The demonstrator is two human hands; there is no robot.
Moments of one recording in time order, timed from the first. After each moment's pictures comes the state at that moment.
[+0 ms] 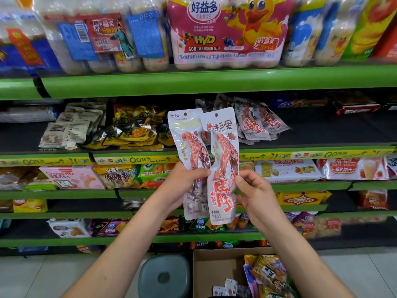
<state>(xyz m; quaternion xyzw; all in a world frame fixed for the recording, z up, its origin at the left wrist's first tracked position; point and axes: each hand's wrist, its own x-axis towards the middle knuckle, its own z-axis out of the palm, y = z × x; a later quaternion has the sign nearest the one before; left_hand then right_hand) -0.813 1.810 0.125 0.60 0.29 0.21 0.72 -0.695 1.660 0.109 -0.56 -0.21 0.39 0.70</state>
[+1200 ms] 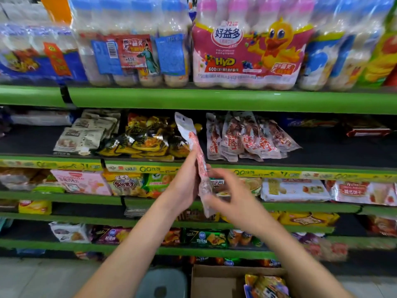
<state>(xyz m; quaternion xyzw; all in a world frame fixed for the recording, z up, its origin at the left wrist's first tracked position) -0.806 1.828 0.149 0.51 0.31 0.22 0.77 -0.714 1.694 0.147 -0.72 -0.54 0.24 0.37</state>
